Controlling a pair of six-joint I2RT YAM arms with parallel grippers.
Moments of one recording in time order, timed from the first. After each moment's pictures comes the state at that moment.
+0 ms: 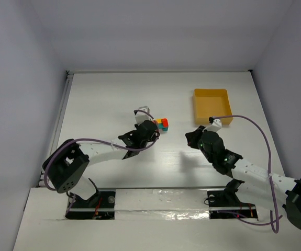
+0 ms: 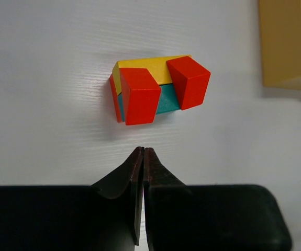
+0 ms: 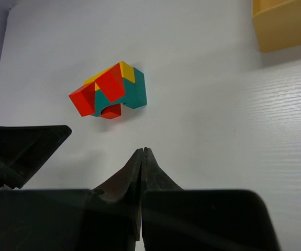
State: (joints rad) left arm -0.90 1.49 0.74 0.13 -0.48 -0.79; right arm 0.74 0.94 0.39 0.17 0.42 0.79
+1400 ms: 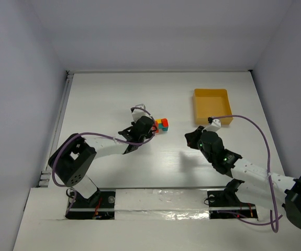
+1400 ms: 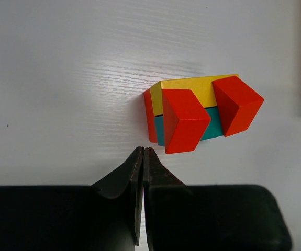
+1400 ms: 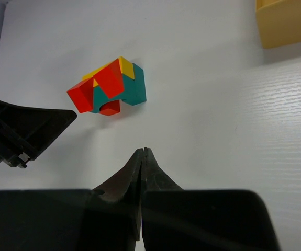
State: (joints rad) left arm -0.80 1.58 0.77 0.14 -0.44 -0.77; right arm 0.74 0.95 0.39 0.17 0.41 0.79
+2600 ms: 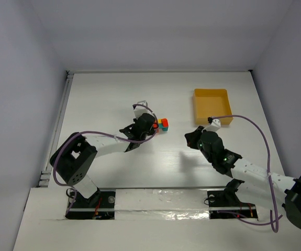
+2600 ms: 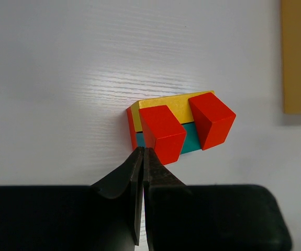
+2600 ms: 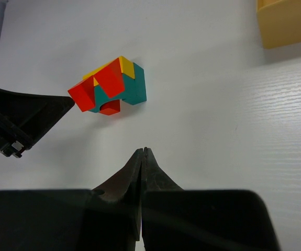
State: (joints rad) left arm -0.80 1.59 0.81 0.17 -0.44 -0.74; right arm 0.74 0.95 0.39 0.17 0.41 0.78
